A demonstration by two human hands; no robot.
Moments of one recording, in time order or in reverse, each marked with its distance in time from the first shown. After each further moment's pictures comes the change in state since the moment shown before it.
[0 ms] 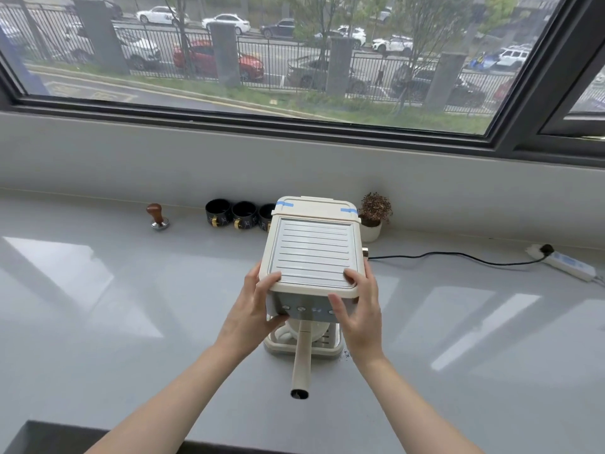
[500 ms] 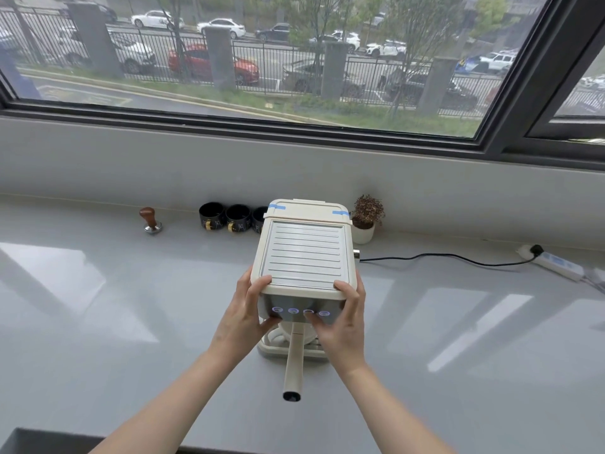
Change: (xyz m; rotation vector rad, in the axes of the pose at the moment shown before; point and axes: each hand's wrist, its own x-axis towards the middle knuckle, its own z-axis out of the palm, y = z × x) left_hand 0.000 0.006 0.005 -0.042 0.042 0.014; right_hand -0.013 0.015 0.016 -0.026 0.056 -0.116
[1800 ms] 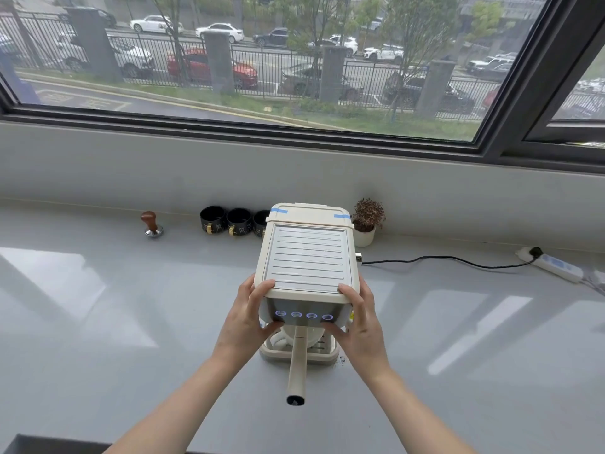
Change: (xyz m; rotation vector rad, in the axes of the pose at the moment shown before) left_hand -0.003 0.001 -0.002 -0.004 0.018 -0.084; right_hand 0.004 0.013 -0.027 -0.124 -0.143 -0.073
